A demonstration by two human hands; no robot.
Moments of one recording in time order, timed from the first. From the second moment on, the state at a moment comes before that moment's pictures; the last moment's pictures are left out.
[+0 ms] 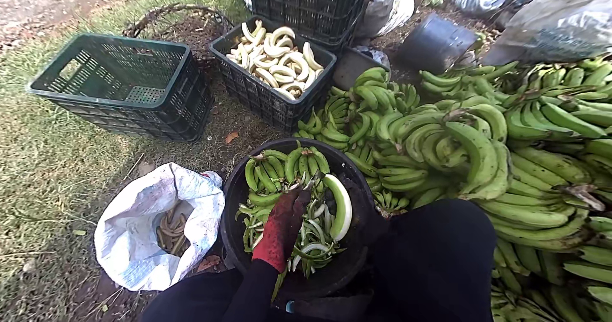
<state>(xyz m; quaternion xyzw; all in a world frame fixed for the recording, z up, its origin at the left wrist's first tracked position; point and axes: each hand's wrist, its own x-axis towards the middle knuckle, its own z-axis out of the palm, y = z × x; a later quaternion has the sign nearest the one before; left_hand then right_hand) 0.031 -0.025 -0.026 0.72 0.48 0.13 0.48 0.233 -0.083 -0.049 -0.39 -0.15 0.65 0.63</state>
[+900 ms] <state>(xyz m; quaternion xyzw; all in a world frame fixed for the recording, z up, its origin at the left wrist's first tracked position) 0.024 -0.029 -0.037 0.66 0.57 0.12 0.47 0.212 -0.107 -0.050 -0.40 -0.21 0.65 0.62</state>
